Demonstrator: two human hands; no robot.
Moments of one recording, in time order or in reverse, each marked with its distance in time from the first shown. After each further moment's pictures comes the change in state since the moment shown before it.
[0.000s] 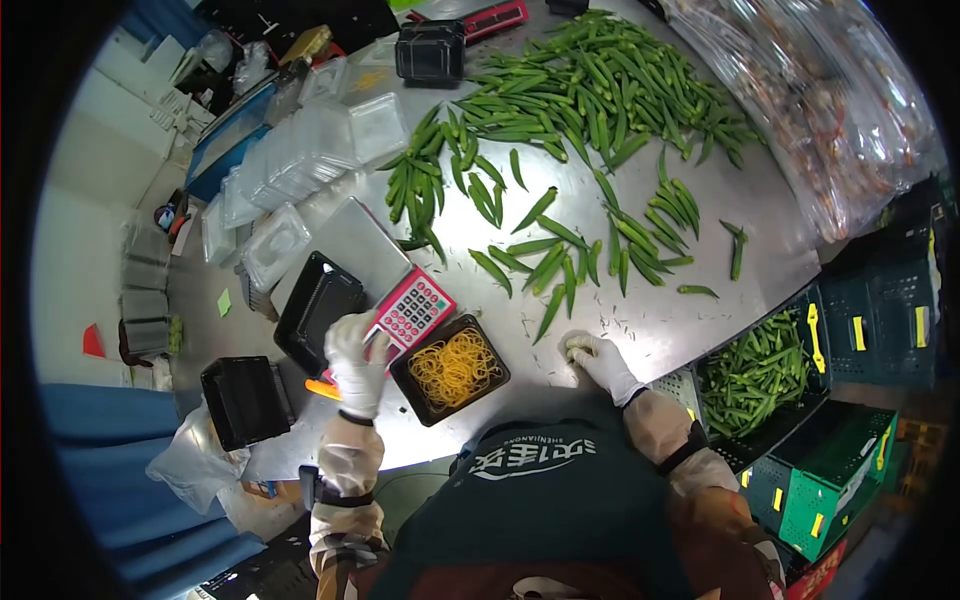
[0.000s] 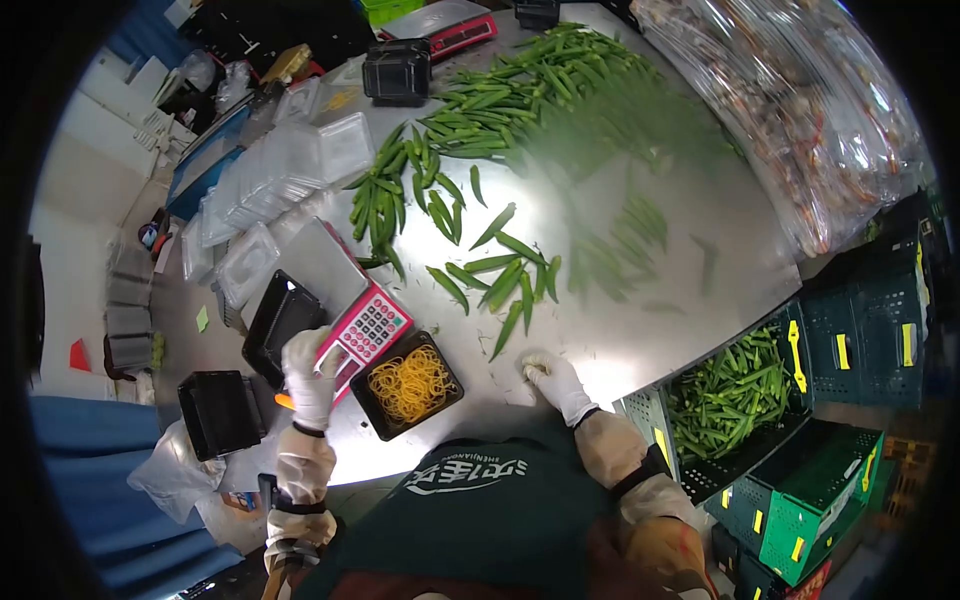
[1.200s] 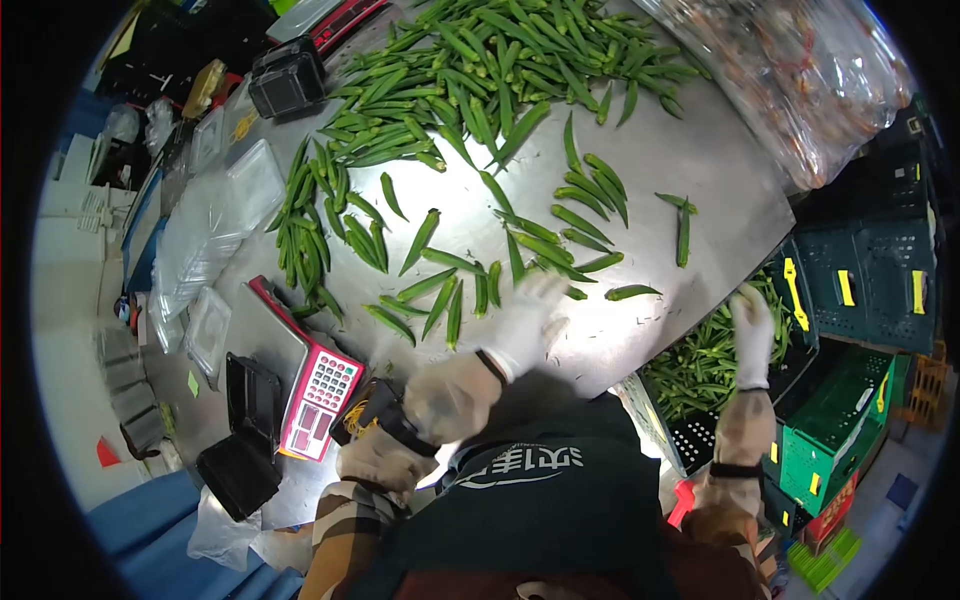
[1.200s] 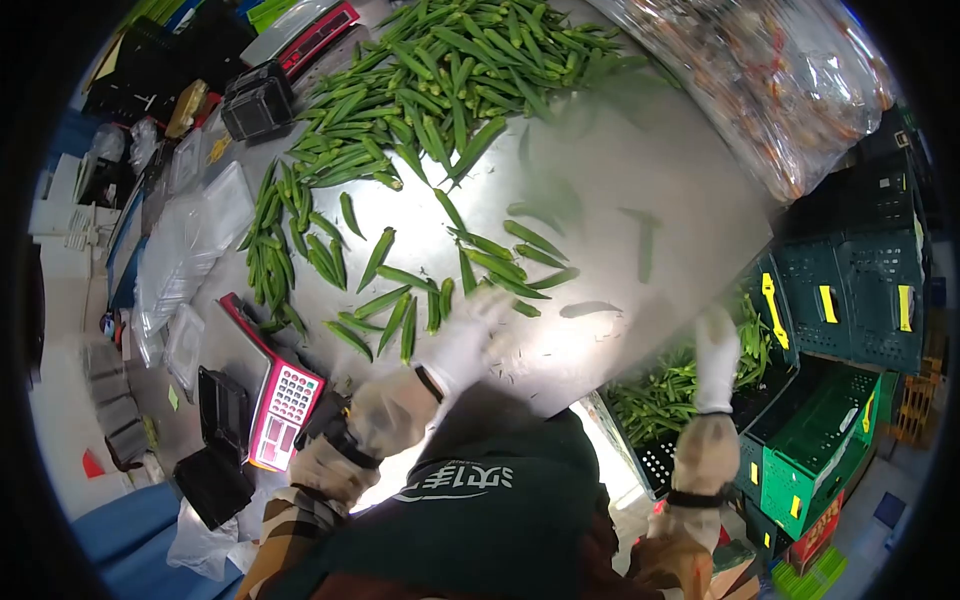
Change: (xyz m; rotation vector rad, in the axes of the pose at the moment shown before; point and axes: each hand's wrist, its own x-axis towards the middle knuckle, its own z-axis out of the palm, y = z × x) left_hand 0.103 0.274 0.262 -0.453 -0.785 0.329; right_hand -0.086 0.026 -0.343 -0.211 0.962 0.126
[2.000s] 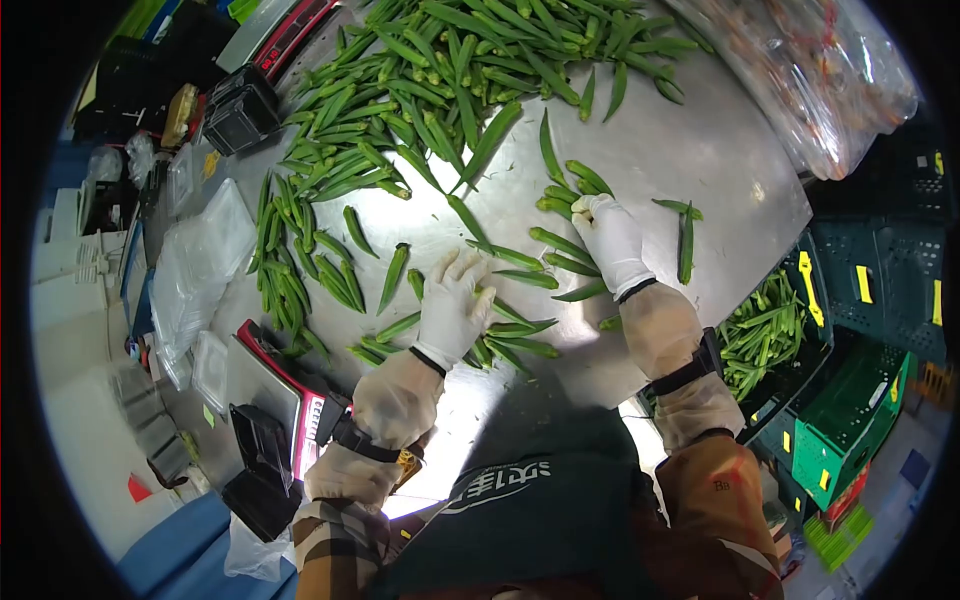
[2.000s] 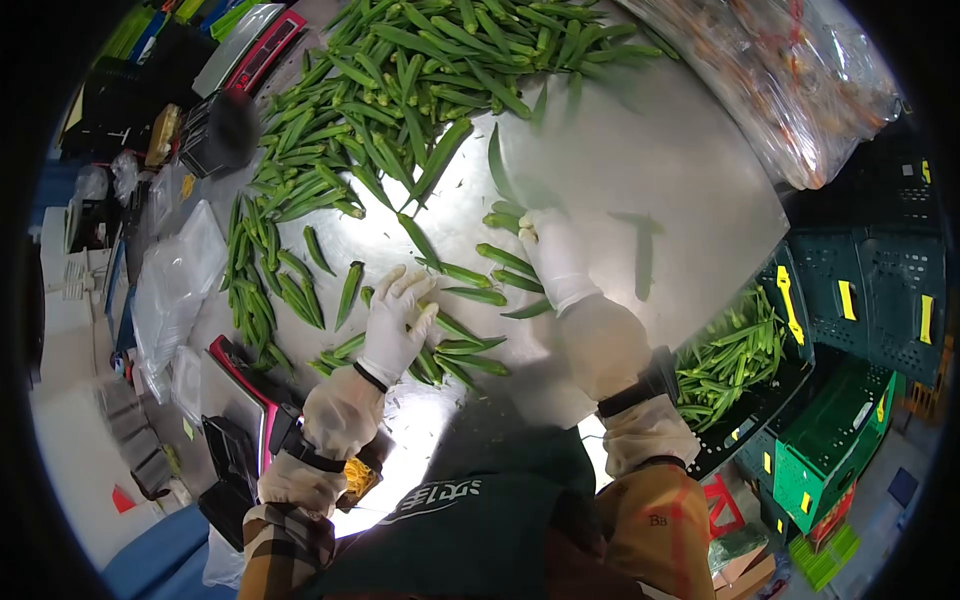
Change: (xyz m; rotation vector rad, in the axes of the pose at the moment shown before) left_hand 0.049 -0.080 -0.026 0.068 0.214 -0.078; right_hand 0.084 -0.123 0.234 -0.117 -0.249 -0.397
